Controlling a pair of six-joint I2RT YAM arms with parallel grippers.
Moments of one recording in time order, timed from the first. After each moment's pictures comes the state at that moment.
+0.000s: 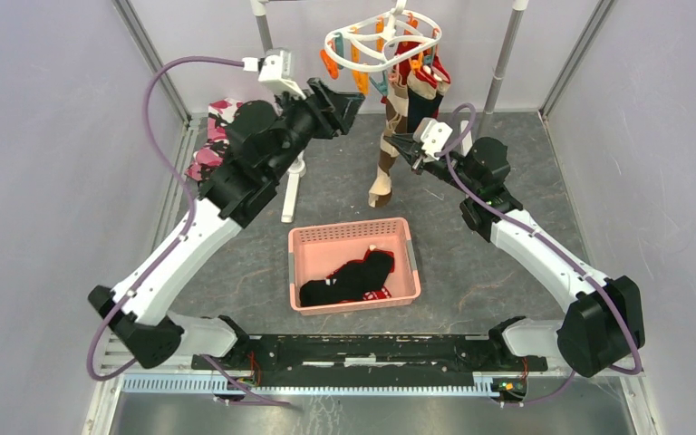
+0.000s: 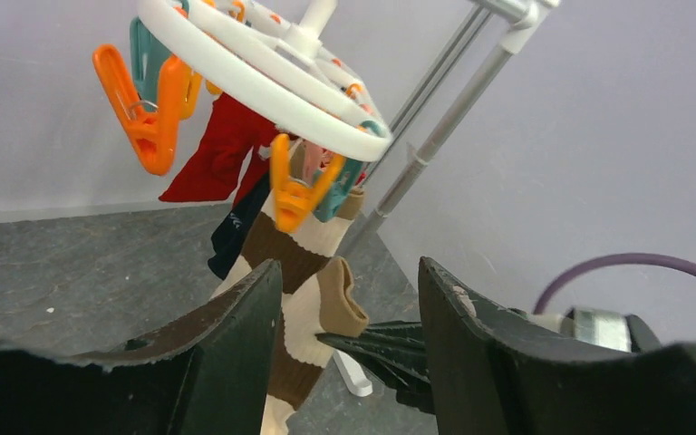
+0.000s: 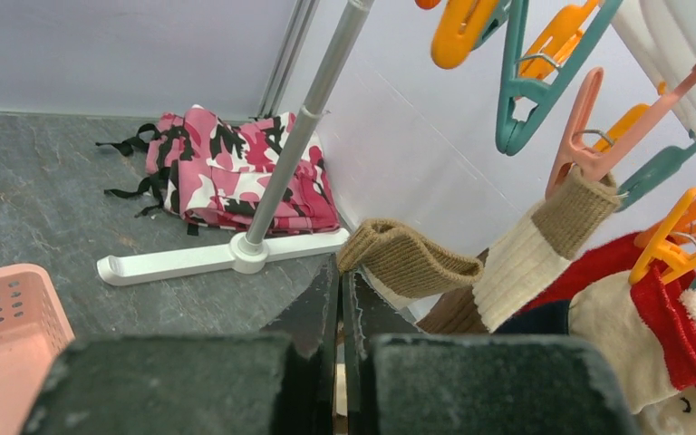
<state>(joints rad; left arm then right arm) -0.70 1.35 1.55 -0.08 -0.16 -0.49 0.44 1.29 0.98 0.50 -0.55 -0.37</state>
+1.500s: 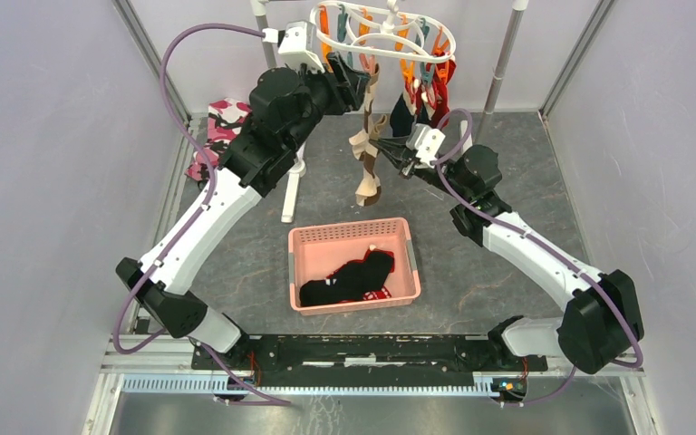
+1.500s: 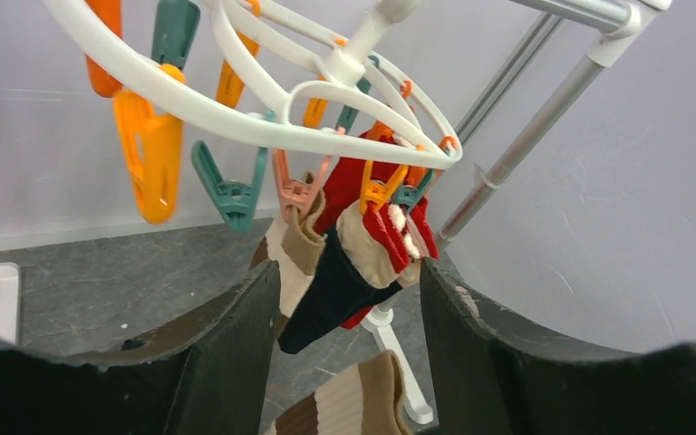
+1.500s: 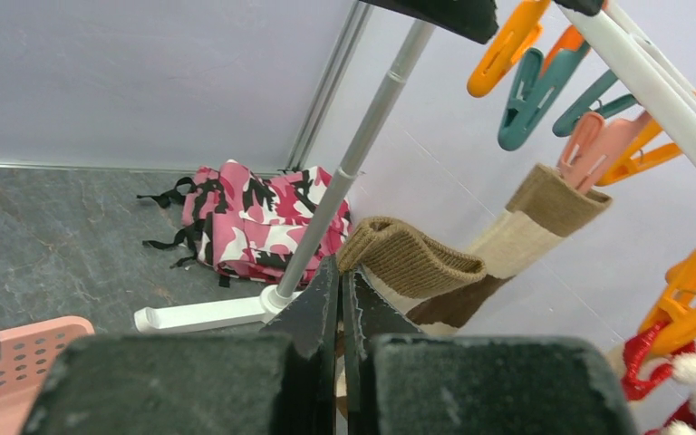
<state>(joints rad) -0.68 1.52 1.79 -0.20 -0.22 -0.39 0.51 1.31 0.97 0.64 -0.55 -0.31</state>
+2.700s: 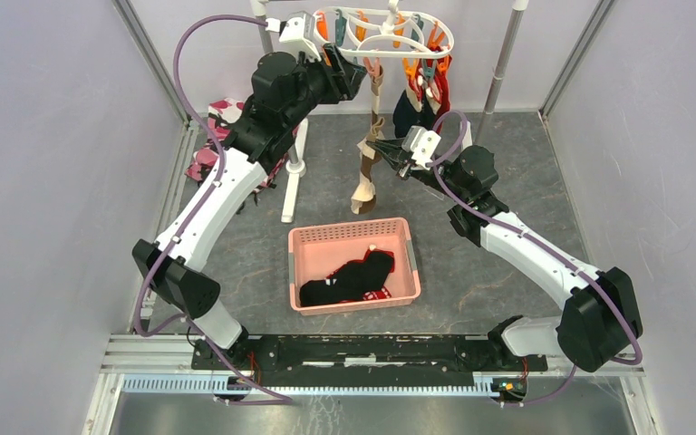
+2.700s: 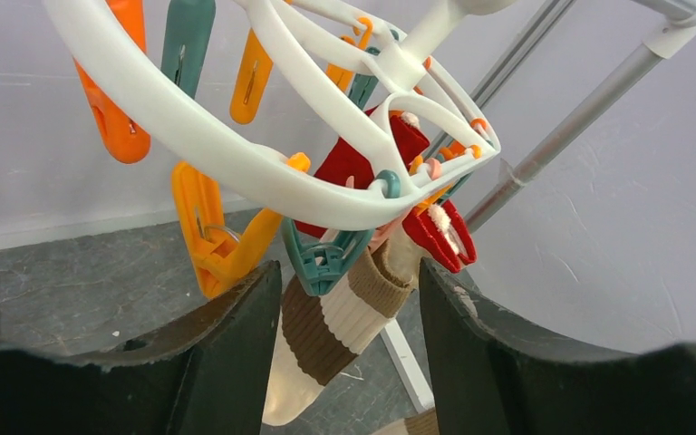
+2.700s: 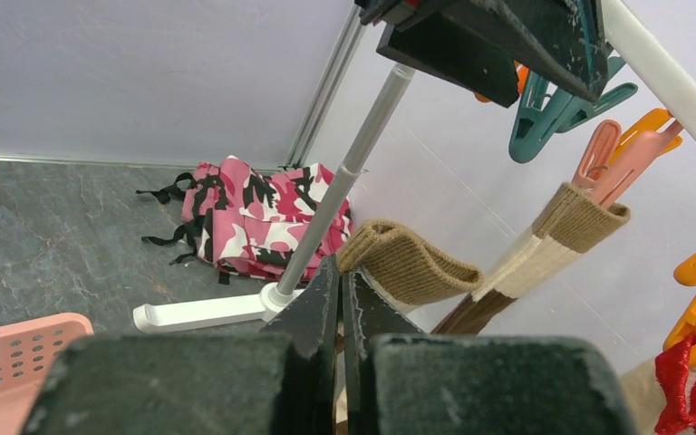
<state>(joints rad) -0.54 1.63 1.84 -0.19 -0.01 -0.43 0.54 1.32 0.97 0.64 -0.54 -0.33</state>
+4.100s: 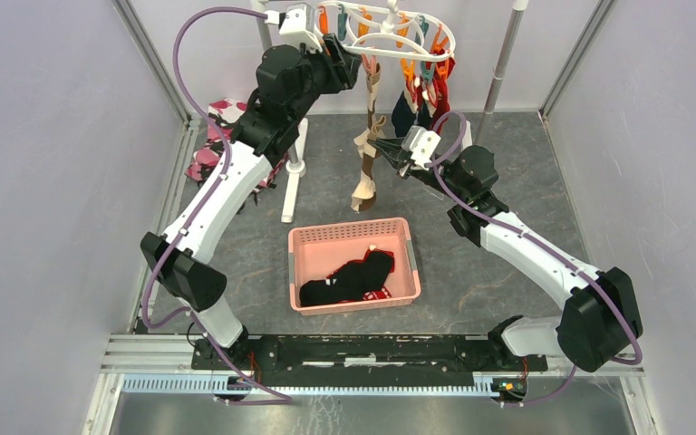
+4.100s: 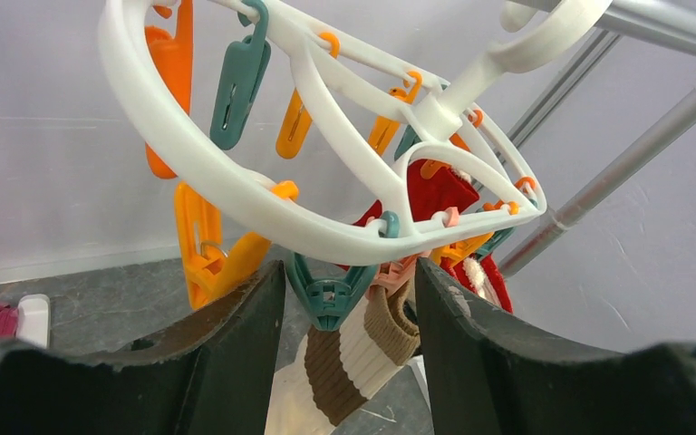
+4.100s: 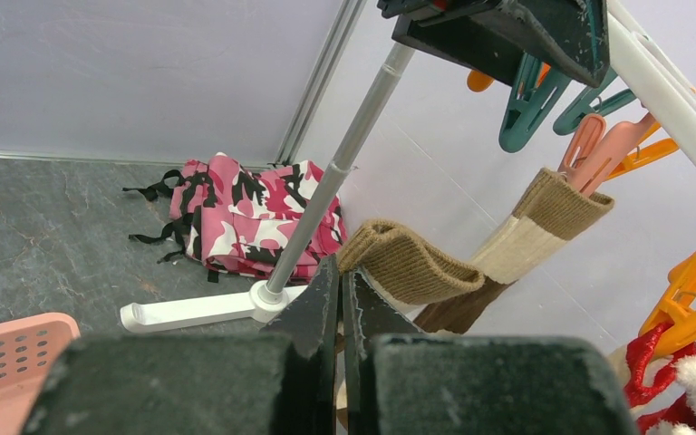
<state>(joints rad) -0.54 1.69 1.91 -0.17 -0.11 -0.37 0.54 1.32 0.97 0.64 -0.52 -0.35</state>
